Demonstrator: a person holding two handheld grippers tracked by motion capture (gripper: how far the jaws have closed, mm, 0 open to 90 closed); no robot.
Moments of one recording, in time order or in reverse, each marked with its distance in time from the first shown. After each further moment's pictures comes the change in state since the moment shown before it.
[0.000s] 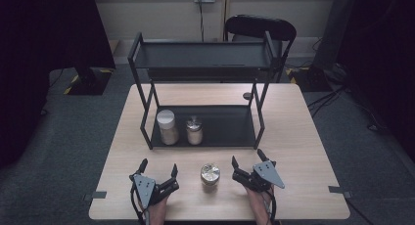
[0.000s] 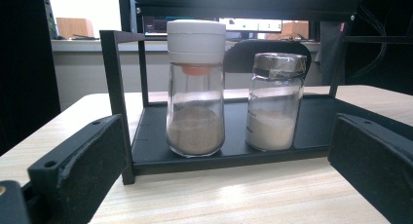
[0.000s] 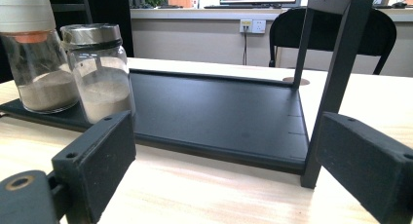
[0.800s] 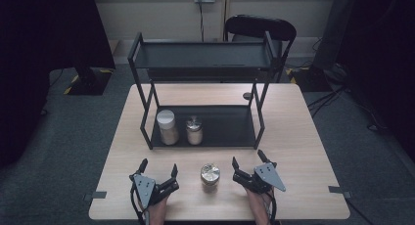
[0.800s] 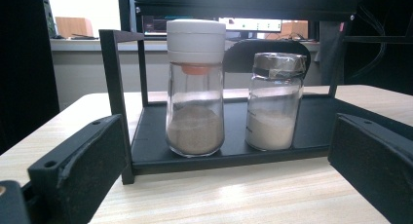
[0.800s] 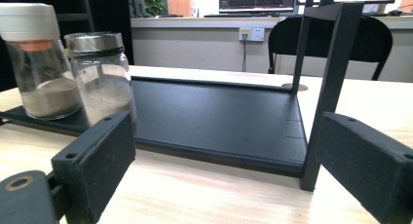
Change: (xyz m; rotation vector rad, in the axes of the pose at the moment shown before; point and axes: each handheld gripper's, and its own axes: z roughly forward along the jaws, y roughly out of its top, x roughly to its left) left arm 0.001 0.000 0.000 0.000 -0.003 -0.003; right arm 0.002 -0.007 -0.003 -0.035 -0.007 0.003
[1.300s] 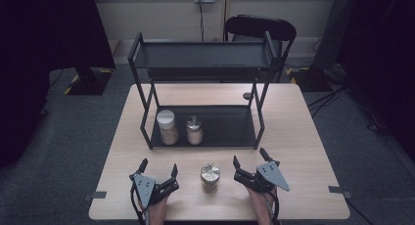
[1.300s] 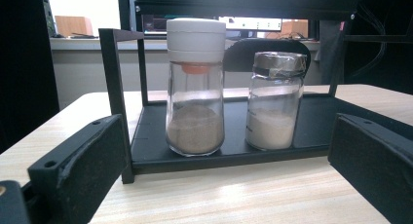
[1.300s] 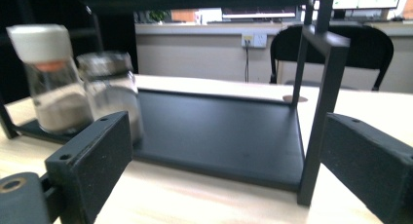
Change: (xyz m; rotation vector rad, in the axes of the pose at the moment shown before) left arm 0.000 0.000 0.000 0.002 0.000 -0.001; right arm -0.003 0.019 -0.010 -0.024 0.021 0.005
